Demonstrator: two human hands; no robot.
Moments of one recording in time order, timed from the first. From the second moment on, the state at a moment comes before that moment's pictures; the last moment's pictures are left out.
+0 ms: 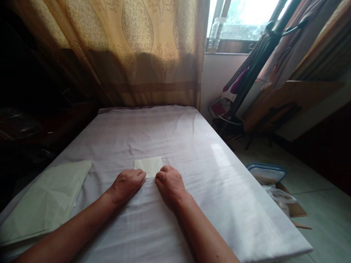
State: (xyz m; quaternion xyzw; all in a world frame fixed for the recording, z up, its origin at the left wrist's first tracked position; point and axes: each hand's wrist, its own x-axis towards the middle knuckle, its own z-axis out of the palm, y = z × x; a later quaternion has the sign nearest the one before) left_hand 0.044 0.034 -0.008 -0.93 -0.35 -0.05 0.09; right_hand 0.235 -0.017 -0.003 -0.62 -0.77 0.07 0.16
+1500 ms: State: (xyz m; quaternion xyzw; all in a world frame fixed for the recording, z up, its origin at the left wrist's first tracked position) left_hand 0.028 0.033 -0.028 -0.91 -0.33 -0.25 0.08; right_hand 0.281 0.000 -0.030 -0.58 -0.75 0.01 0.31
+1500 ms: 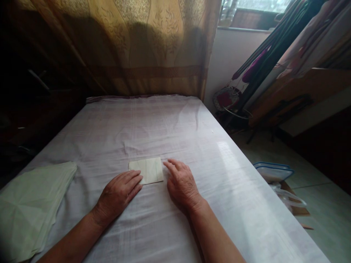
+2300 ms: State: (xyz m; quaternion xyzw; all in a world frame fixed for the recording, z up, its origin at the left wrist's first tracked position) left_hand 0.029 0.028 -0.005 -0.88 -0.30 -0.36 0.03; right_hand 0.247 0.001 0.004 -0.44 -0.81 -0.03 0.39
